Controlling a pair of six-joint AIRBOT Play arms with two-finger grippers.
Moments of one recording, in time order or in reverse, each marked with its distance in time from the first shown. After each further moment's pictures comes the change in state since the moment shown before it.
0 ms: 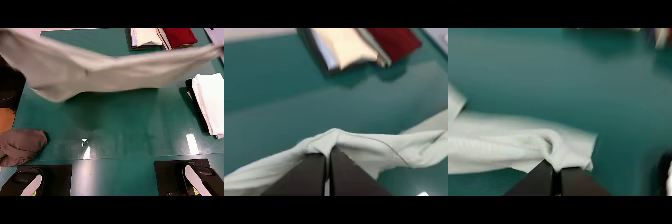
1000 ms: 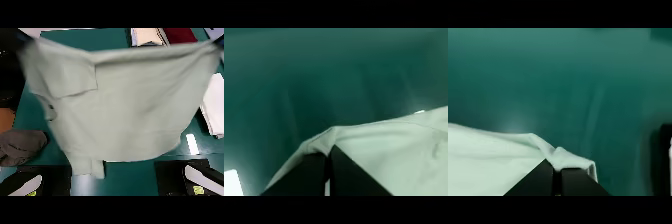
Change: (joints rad) left arm -0.001 -0.391 -0.036 0.090 -0.093 -0.026; right arm 0.022 -0.427 0.190 -0.082 0.232 0.095
